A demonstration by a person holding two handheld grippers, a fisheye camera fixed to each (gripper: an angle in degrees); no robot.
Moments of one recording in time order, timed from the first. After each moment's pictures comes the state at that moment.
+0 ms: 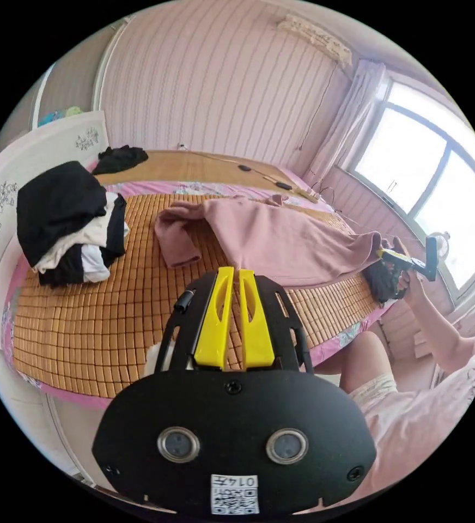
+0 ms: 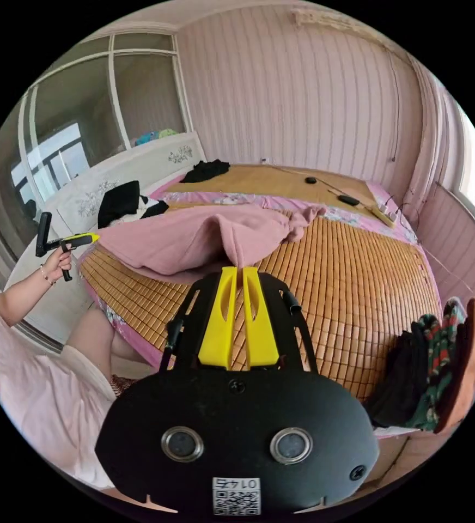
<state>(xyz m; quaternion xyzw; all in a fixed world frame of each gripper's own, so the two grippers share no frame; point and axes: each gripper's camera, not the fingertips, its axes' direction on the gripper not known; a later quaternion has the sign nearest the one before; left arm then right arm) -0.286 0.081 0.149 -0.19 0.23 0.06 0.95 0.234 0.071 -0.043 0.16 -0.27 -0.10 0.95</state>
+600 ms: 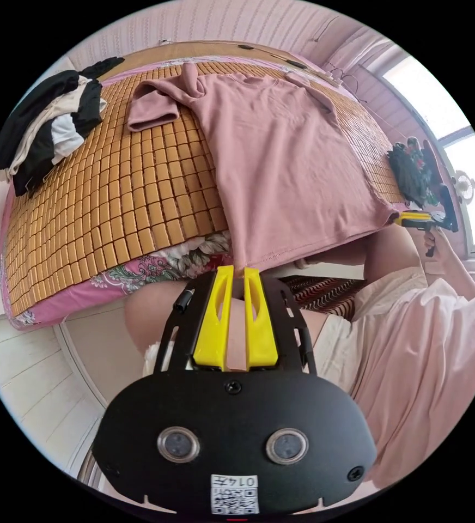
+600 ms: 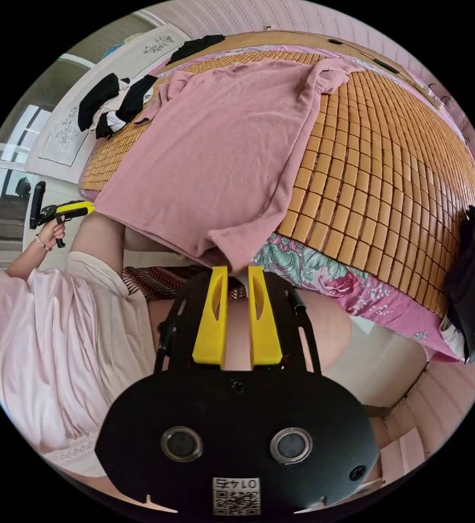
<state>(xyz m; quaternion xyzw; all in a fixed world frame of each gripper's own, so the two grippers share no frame) -0.244 0.117 0.210 -0.41 0.17 0.16 0.88 0.243 0.121 0.086 -0.10 -0.27 -0.16 0.94</state>
